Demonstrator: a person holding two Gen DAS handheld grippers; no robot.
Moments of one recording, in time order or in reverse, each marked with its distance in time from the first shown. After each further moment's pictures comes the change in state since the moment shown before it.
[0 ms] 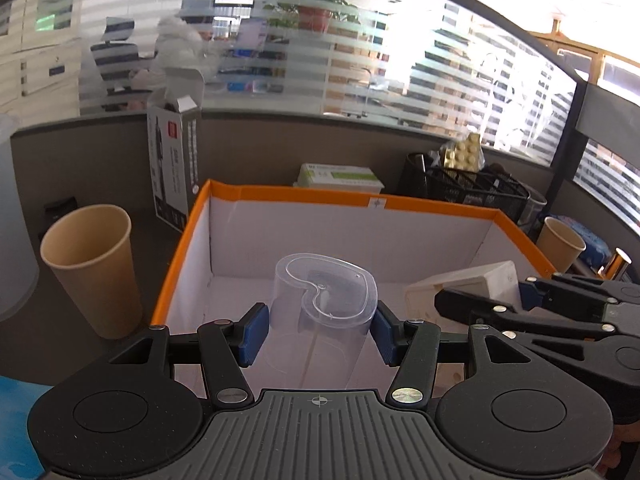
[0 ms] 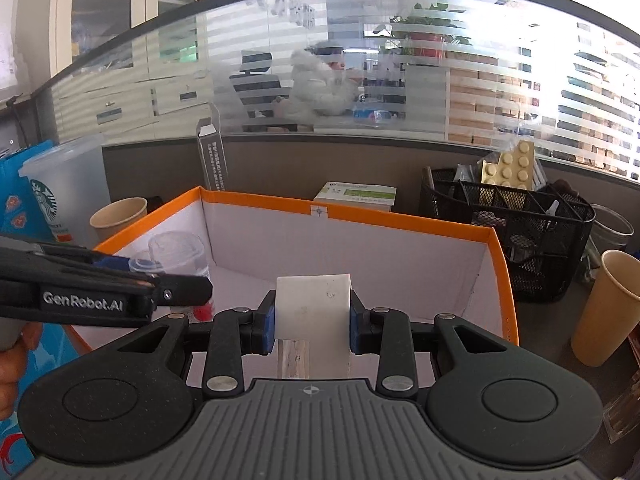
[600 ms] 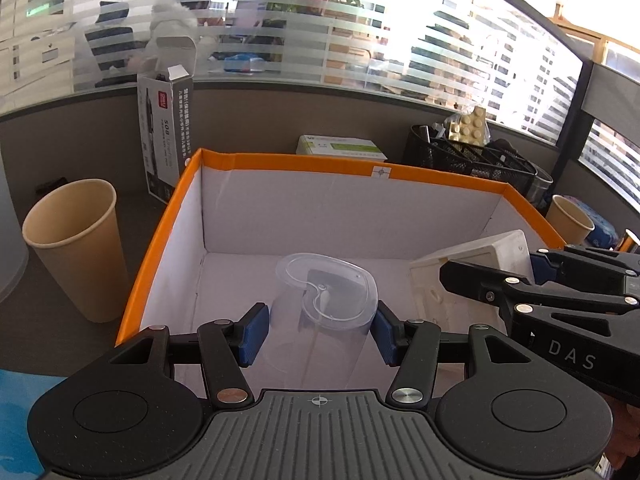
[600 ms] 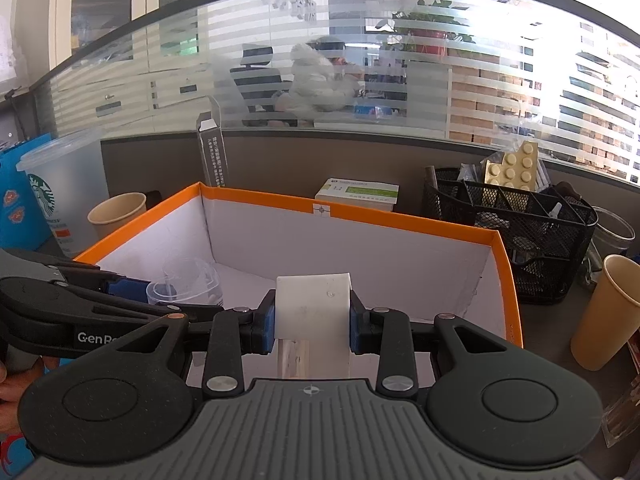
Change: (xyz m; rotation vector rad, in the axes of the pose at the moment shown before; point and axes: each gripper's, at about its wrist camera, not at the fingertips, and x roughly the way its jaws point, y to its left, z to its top) left arm 0.017 0.000 -0.008 0.007 0.060 0.000; right arm 0.005 0.003 0.005 -0.010 0.028 -0.006
